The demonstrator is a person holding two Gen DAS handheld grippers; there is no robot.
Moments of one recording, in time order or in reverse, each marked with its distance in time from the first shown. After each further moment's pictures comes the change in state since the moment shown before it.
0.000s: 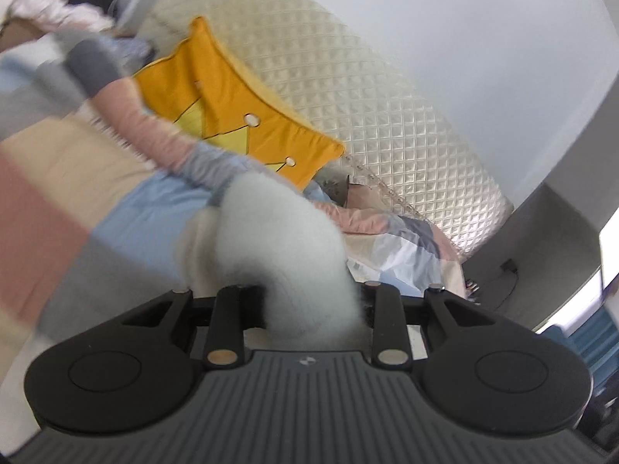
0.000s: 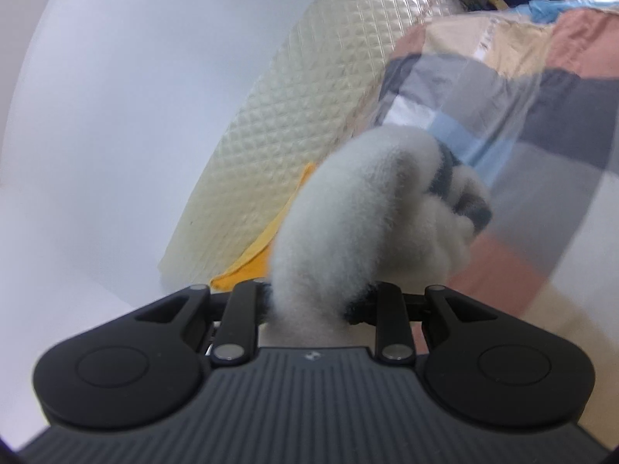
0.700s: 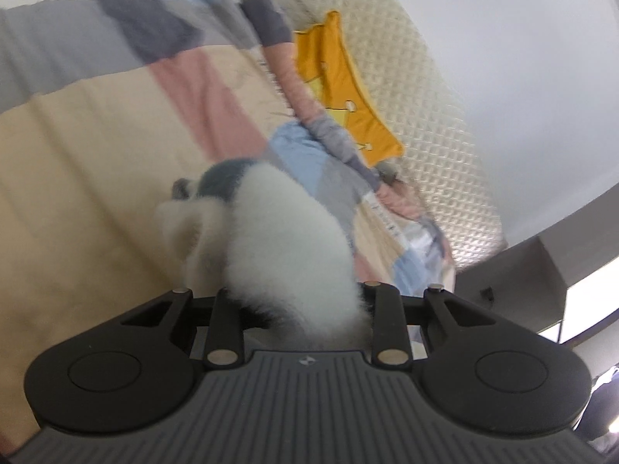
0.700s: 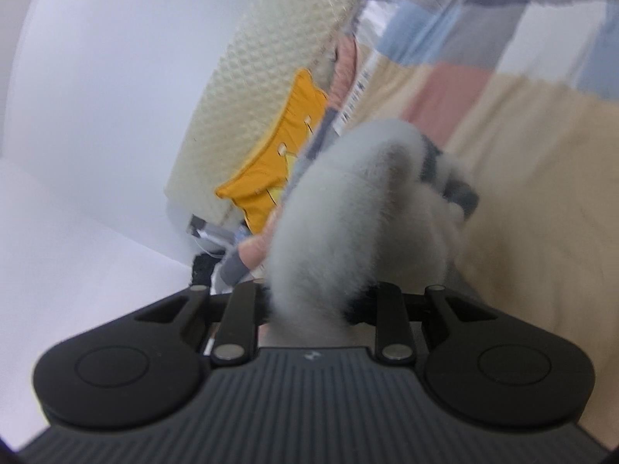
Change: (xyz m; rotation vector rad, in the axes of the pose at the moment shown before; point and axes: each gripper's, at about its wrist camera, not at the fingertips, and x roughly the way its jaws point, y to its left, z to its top) left arm -0.276 0.224 -0.109 -0.350 0.055 -0.023; right arm -0.122 0.018 -0.198 0.090 0.163 -0.007
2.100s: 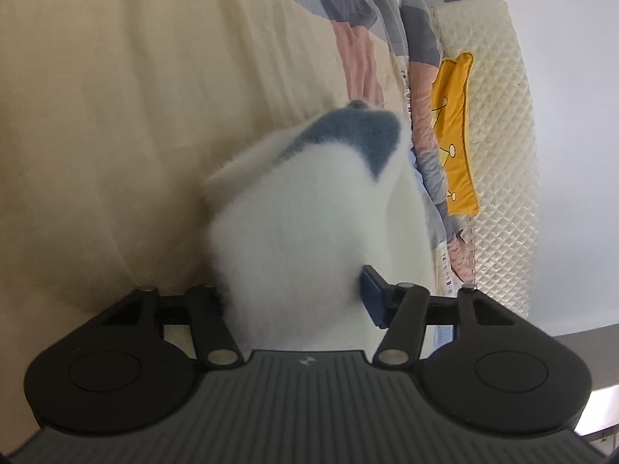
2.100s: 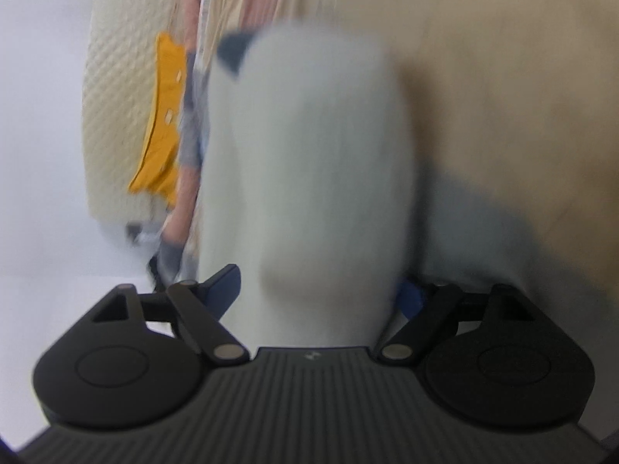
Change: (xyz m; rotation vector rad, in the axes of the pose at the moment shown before) left arm 0.043 0.153 -0.020 -0.403 -0.023 0.131; right arm 0.031 -0.087 -0.117 0.397 0.127 -0.219
